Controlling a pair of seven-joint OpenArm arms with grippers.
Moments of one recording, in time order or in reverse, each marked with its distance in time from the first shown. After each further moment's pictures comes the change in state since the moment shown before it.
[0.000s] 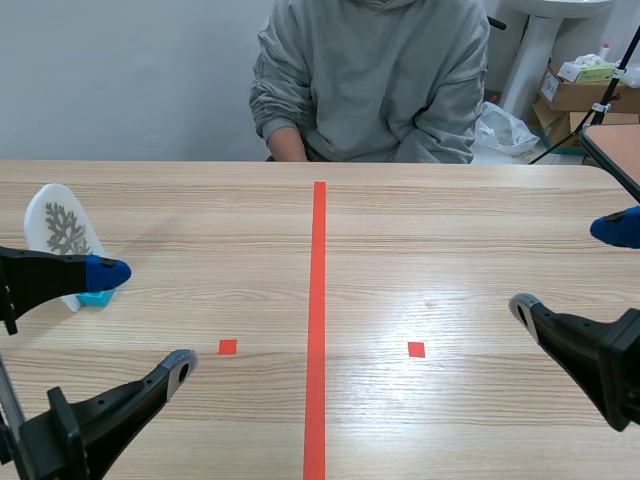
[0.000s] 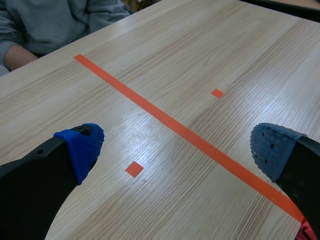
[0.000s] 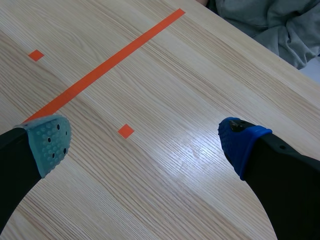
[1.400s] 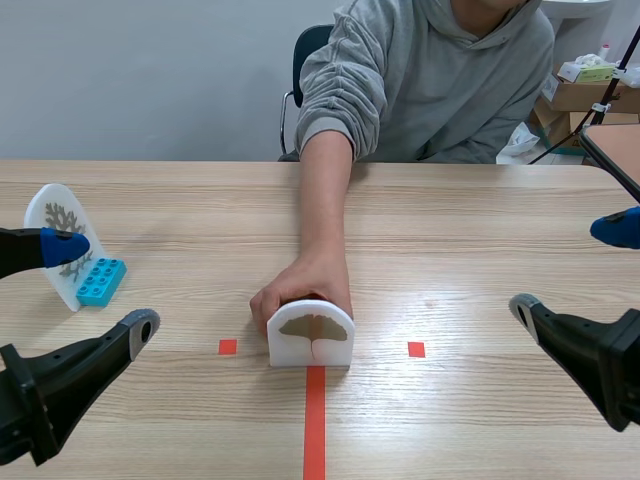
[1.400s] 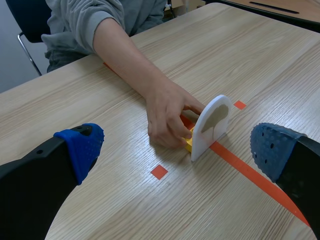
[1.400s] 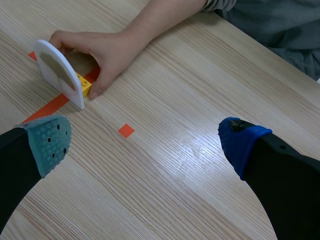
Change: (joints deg) left arm 1.4 0.0 -5.6 0.0 -3.9 -0.7 -0.7; right arm 0.0 0.0 0.0 0.0 0.0 0.0 0.0
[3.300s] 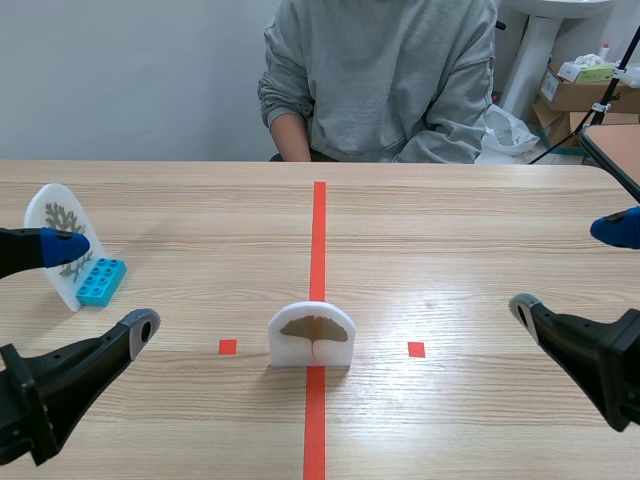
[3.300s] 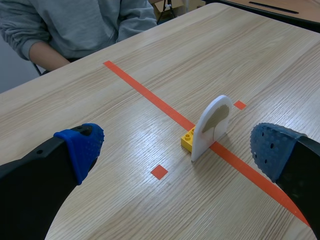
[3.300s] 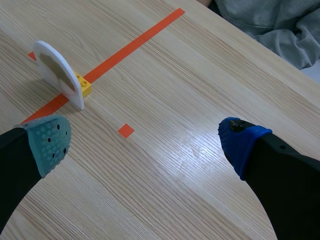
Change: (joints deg) left arm 0.0 0.0 0.0 0.0 0.0 0.0 0.0; right arm 0.0 0.0 0.0 0.0 0.0 0.0 0.0
